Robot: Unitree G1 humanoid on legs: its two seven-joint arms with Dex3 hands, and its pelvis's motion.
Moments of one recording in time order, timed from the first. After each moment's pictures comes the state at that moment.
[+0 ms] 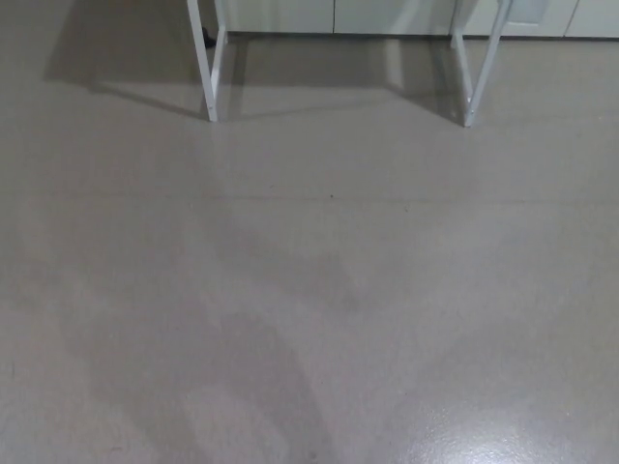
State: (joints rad) left_arm 0.18 0.40 0.19 0.75 0.00 -0.08 -0.30; right_arm 0.18 -0.28 -0.15 0.83 -0.04 -0.28 0.10
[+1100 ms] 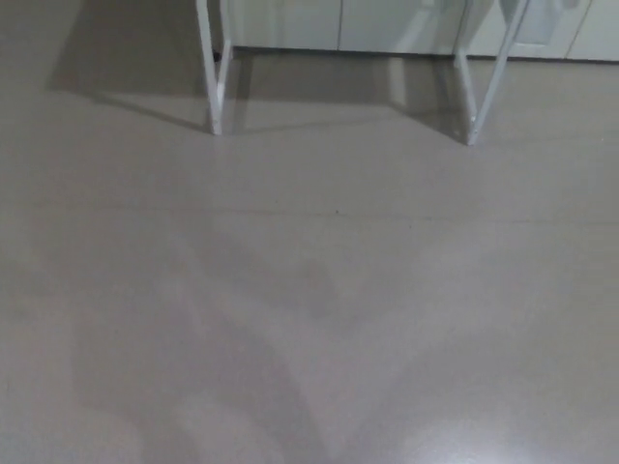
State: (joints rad) left_arm 0.20 0.42 0.16 0.75 -0.02 -0.11 -0.33; right_arm 0.18 -0.29 -0.09 0.90 -0.04 -0.38 0.09
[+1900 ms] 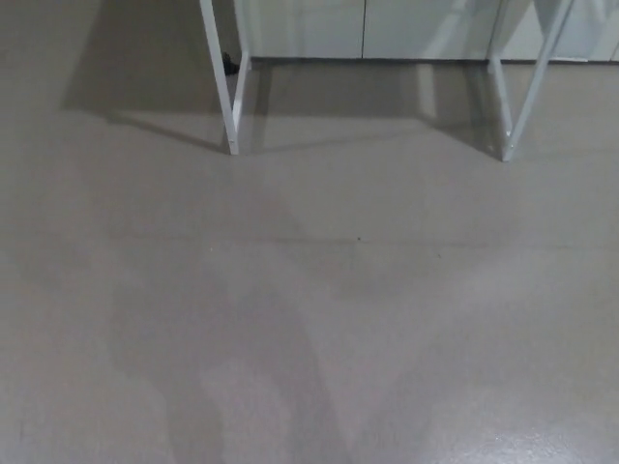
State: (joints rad) left_arm 0.20 0.43 0.13 0.75 -0.02 -0.12 -0.32; right_arm 0.16 -0.31 -0.06 0.94 -0.07 -0.41 0.06
